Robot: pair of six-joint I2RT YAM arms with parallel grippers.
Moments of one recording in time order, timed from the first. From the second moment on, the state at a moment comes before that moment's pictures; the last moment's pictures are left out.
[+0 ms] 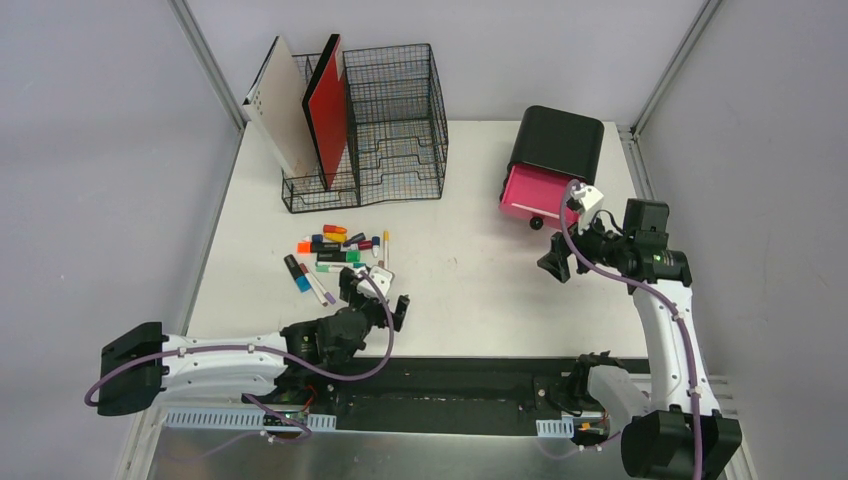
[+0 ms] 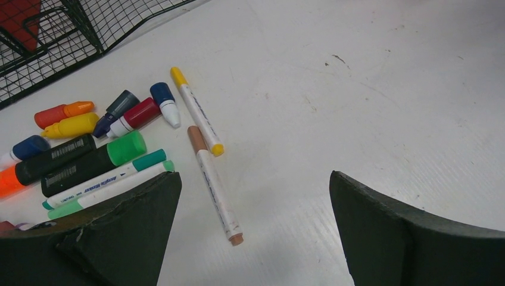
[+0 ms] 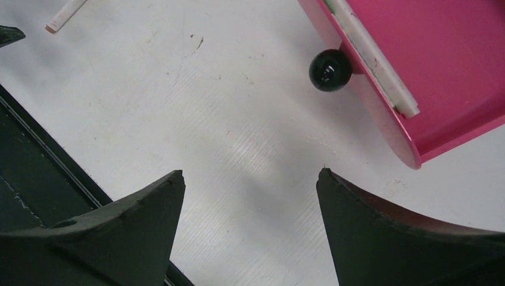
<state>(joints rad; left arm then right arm) -1.25 0.81 0.20 0.30 -0.79 -0.14 -0.07 0.95 0.91 -0.80 -0.71 -0.52</state>
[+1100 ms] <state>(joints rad) -0.76 1.25 0.56 -0.07 -0.48 -0.43 -0.09 0.92 0.87 -0.82 -0.73 -0.62</state>
